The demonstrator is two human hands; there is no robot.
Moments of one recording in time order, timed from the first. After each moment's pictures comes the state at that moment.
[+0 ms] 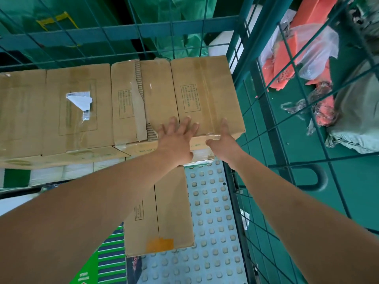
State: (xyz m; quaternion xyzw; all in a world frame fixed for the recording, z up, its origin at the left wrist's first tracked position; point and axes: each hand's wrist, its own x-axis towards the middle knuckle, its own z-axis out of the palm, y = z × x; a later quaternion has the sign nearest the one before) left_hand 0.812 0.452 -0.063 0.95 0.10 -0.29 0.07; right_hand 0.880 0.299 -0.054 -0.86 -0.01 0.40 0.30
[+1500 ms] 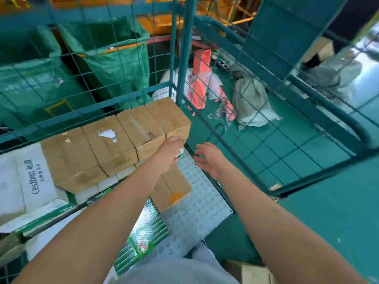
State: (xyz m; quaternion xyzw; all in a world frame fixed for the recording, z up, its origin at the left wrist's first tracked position) left_hand 0.489 0.429 0.307 0.67 0.23 -0.24 0.67; right_hand 0.476 0.274 0.317 -0.67 0.26 0.24 0.65
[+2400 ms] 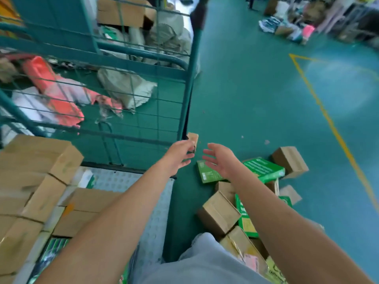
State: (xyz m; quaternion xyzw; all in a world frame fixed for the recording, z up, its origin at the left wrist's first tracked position) left_hand 0.333 0.141 0.333 0.65 -0.08 -0.53 0.54; right_hand 0.211 0.043 0.352 -0.50 0.52 -0.08 0.69
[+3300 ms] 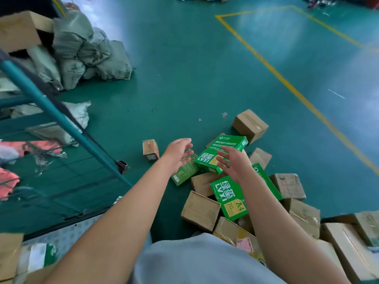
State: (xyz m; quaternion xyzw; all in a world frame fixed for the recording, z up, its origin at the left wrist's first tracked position) left_hand 0.200 -0.116 0.316 0.64 -0.15 -0.61 0.43; right_hand 0.008 -0.157 0.302 -0.25 0.61 -0.30 0.69
